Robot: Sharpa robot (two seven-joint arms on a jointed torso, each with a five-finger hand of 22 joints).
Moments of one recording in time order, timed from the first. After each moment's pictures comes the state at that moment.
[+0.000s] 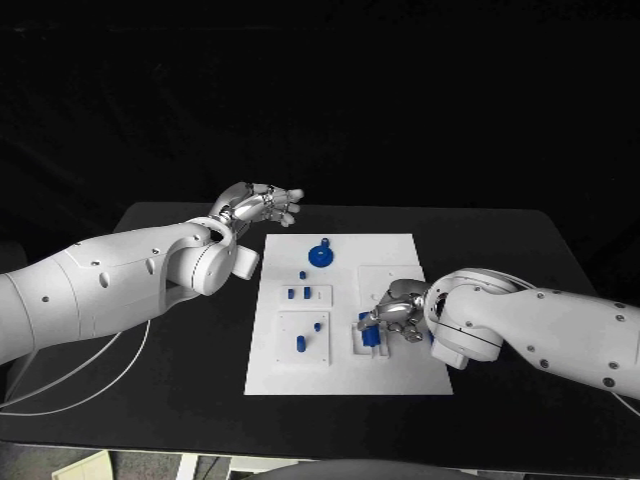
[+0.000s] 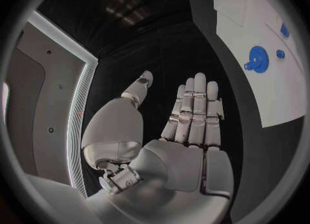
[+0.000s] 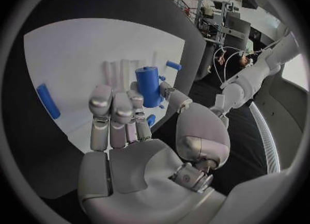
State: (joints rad) left arm 1.23 -0.73 -0.12 1.28 -0.19 -0.34 0.34; left_hand 0.90 -0.12 0.39 -0.21 0.07 0.82 0.18 0.32 0.45 1.15 0.14 0.07 0.12 0.98 0.07 0.62 0.47 0.03 0.72 -0.03 0.58 1.23; right arm 1.18 -0.68 -0.16 1.54 -0.95 -0.08 -0.58; right_hand 0.72 -0.09 0.75 -0.16 0.05 1.00 0.06 0.31 0.59 1.17 -0.03 1.04 1.22 1.32 -0.13 1.21 1.06 0.18 1.28 -0.08 1.06 1.31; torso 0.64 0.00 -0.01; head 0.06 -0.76
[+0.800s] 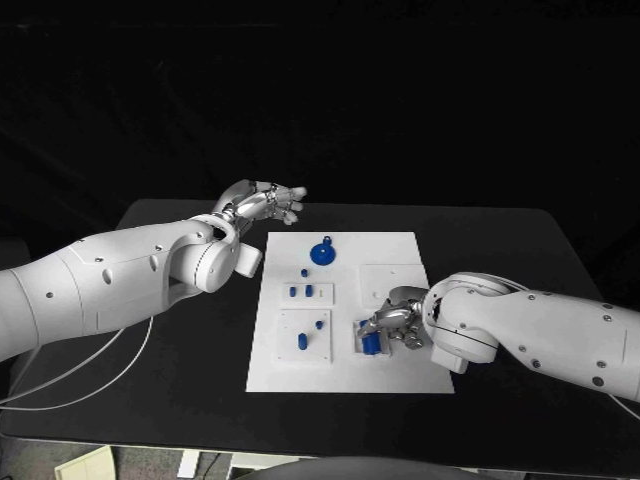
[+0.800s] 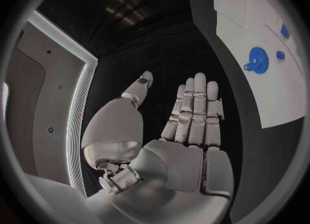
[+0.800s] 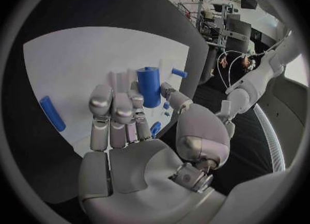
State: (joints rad) left arm 1.23 -0.73 -0.12 1.28 -0.19 -0.34 0.34; left_hand 0.90 -0.12 0.39 -0.22 0.07 0.82 0.18 0.32 0.45 1.15 0.14 0.07 0.12 0.98 0.07 0.61 0.47 0.03 0.72 -0.03 0.57 1.23; right arm 1.17 -0.66 -0.19 1.50 -0.93 -0.04 -0.59; right_hand 0.69 -0.10 0.73 -0.16 0.05 1.01 0.06 0.30 0.58 1.17 -0.03 1.04 1.22 1.32 -0.13 1.21 1.06 0.18 1.28 -0.08 1.06 1.31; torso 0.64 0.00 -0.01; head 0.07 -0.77
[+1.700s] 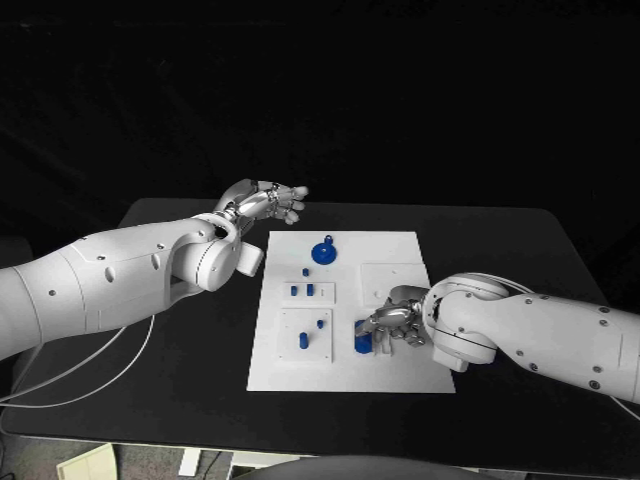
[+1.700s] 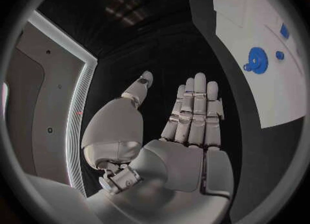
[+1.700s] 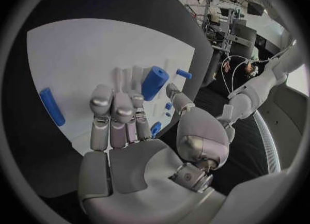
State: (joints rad) left arm 1.23 -0.73 -0.12 1.28 -0.19 -0.34 0.33; left_hand 0.90 -0.12 0.39 -0.22 0.07 0.82 0.18 0.32 0.45 1.15 0.14 0.07 0.12 0.98 0.07 0.61 0.47 0.03 0.72 -0.03 0.57 1.23; right arm 1.17 -0.65 -0.20 1.49 -1.00 -0.05 -0.58; right_hand 0.59 -0.14 0.57 -0.22 0.05 1.02 0.08 0.29 0.58 1.17 -0.02 1.02 1.23 1.31 -0.13 1.21 1.06 0.19 1.26 -0.09 1.06 1.31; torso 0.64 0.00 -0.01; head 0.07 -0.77
